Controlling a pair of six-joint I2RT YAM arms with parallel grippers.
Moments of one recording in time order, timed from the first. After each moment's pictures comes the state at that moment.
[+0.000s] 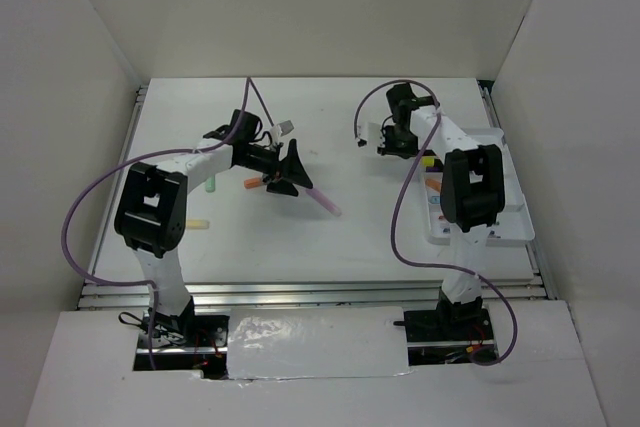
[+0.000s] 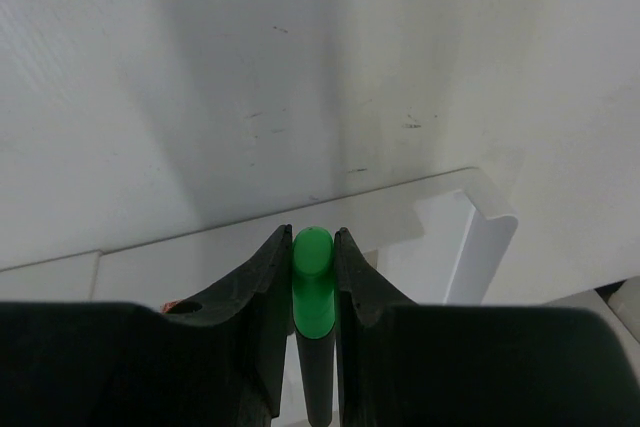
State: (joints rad) left arm -0.29 1.88 1.31 -0.46 1.02 -0.37; right arm 0.19 2.05 1.67 -0.88 -0.01 -1.29
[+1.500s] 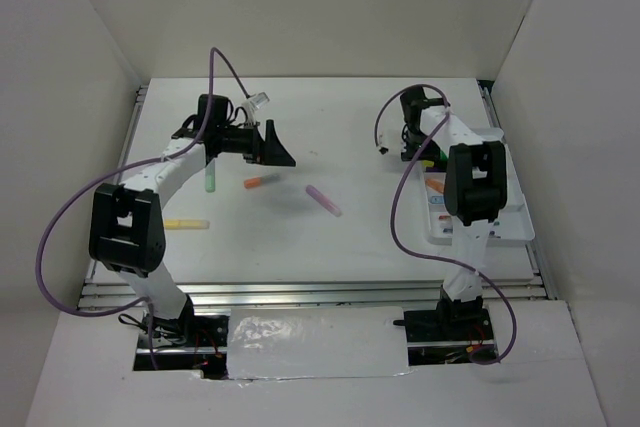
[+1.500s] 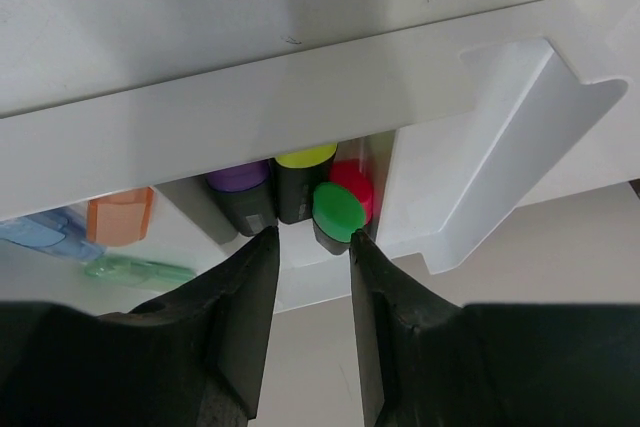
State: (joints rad) left arm -0.18 1.70 1.26 -0.28 0.96 -0.24; right arm 0.12 2.11 1.69 -0.93 0.30 -1.37
